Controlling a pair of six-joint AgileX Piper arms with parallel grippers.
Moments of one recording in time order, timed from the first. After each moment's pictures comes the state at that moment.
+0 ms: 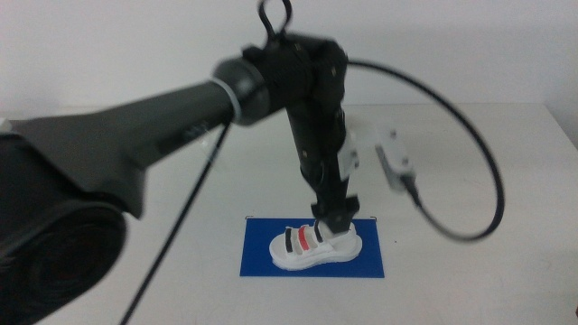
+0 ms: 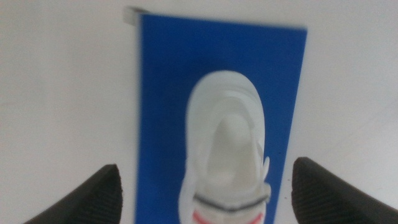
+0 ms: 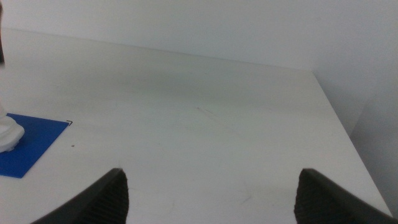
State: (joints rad) left arm -0.67 2.16 -1.94 -0.17 1.22 0.86; right arm 0.05 -0.01 0.03 -0.01 0.24 -0.06
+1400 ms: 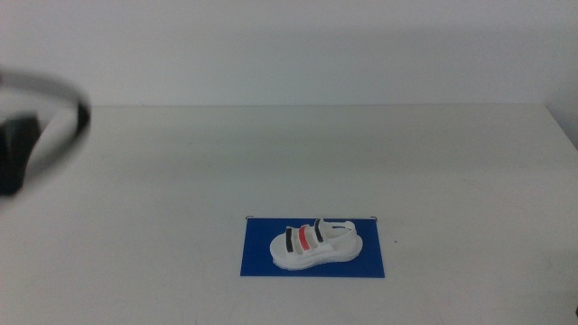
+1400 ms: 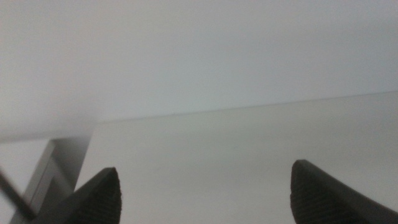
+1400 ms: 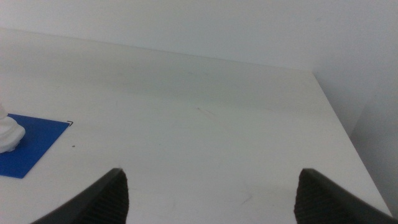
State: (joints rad) left arm -0.04 0.70 -0.63 -0.04 0.26 0.09; right arm 0.05 -0.01 0.03 -0.01 0.24 -0.06
